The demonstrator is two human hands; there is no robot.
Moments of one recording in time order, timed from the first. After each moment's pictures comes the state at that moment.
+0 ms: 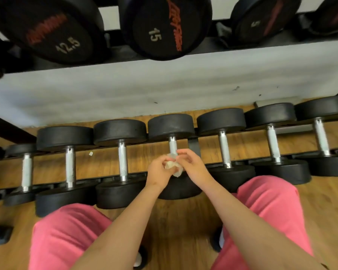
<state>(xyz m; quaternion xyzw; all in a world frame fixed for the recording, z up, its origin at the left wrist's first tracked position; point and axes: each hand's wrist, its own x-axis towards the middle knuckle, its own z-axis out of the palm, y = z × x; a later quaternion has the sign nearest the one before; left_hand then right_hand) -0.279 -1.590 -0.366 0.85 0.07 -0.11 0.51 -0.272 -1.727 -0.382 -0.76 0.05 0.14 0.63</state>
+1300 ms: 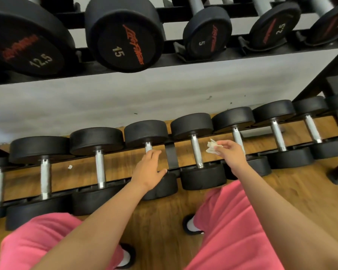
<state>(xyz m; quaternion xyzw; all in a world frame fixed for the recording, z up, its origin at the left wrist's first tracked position) -0.288 -1.627 -0.331 0.95 -0.14 -0.11 0.24 -0.284 -1.905 -0.343 -0.74 0.26 -0.03 0.62</state>
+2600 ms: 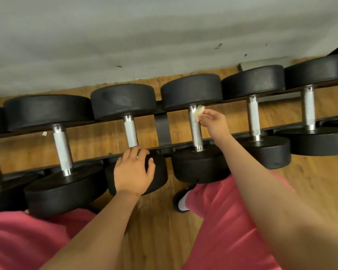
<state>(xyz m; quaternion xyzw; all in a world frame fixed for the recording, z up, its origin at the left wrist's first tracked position) -0.281 -1.647 -0.443 0.99 -0.07 -0.03 0.11 -0.183 -1.904 -0.450 -0.75 0.23 0.06 0.62</state>
